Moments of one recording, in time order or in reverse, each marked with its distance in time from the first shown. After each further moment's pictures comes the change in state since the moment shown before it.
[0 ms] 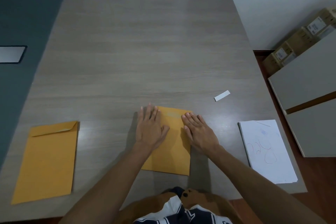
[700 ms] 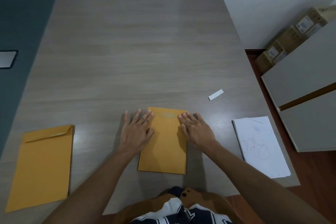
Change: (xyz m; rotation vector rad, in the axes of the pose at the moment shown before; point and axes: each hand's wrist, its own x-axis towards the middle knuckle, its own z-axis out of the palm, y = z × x) left_hand -0.013 -0.034 0.003 0.062 -0.117 0.037; right_hand 0.005 0.004 -0.011 -0.139 -0.043 0.002
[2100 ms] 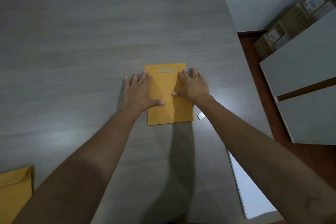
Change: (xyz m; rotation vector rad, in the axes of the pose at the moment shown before) left_hand 0.233 0.041 -0.084 -0.084 -0.059 -0.087; right_hand 0.198 0.132 -0.071 0.101 -0.192 0.249
